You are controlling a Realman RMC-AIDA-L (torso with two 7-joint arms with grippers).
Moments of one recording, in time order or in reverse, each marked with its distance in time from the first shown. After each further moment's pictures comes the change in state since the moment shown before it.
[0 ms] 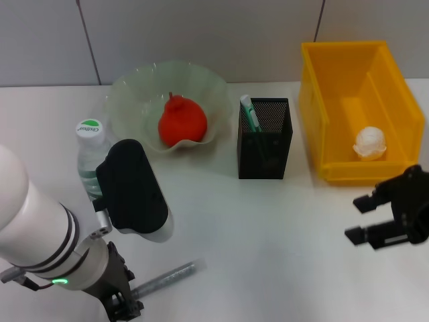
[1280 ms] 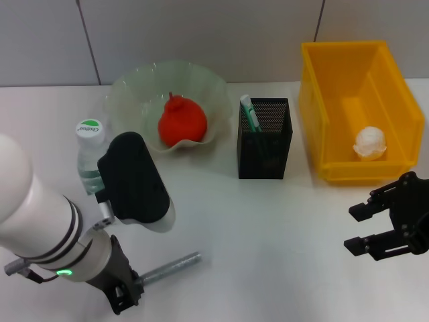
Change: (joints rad) left arm -0.028 0.000 -0.016 -0.033 -0.009 -0.017 -0.011; right arm 0.006 -0.001 0.002 0.030 0.007 -0.015 -0.081
